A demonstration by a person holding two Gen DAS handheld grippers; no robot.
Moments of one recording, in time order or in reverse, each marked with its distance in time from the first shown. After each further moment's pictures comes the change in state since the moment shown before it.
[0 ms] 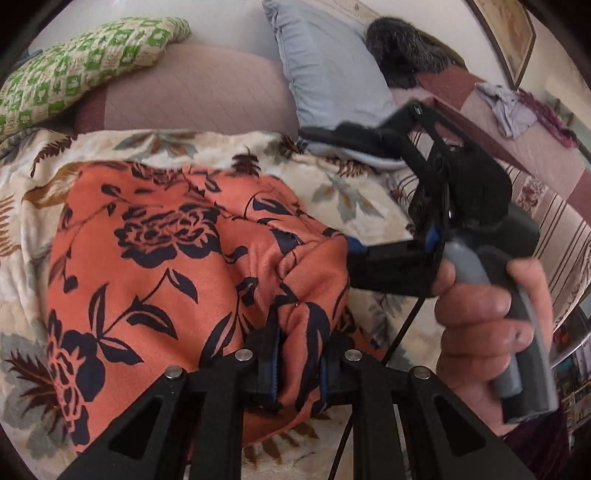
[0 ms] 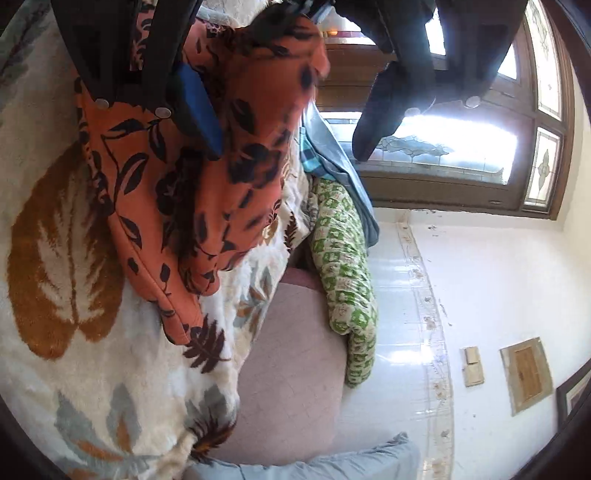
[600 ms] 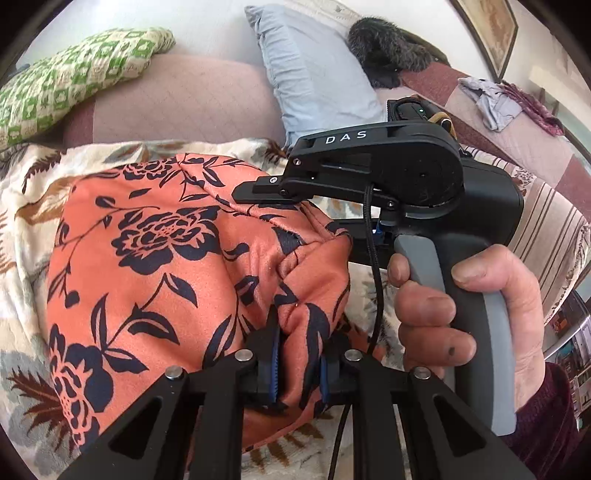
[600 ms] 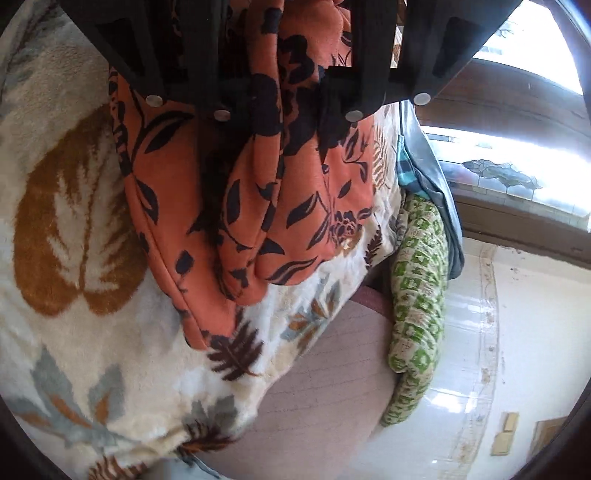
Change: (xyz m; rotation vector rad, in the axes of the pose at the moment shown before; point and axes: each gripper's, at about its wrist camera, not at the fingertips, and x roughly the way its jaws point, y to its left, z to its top) left arm -0.021 -0.006 0.001 0.068 -0.060 -0.053; right arm 0.033 0.034 -0.007 -0.280 -0.040 -0.330
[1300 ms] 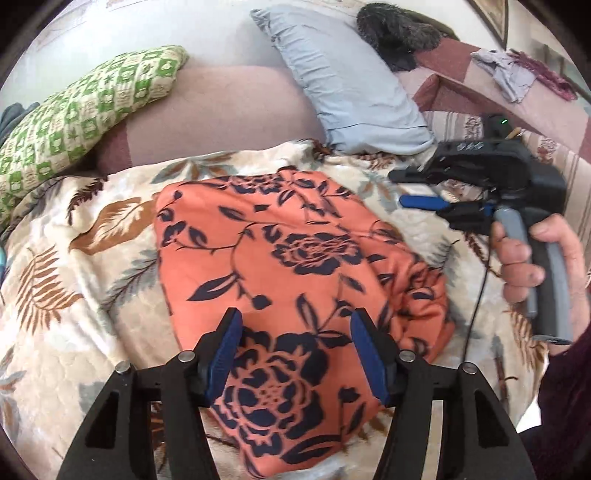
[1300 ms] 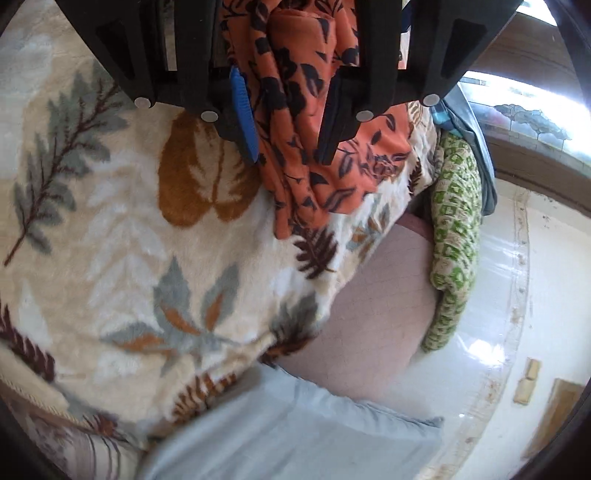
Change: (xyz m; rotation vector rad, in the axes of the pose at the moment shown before) left arm -0.023 0.049 0.001 0.105 0.066 0.215; right arm -0.069 -0.029 0.016 0.050 -0.190 -0.135
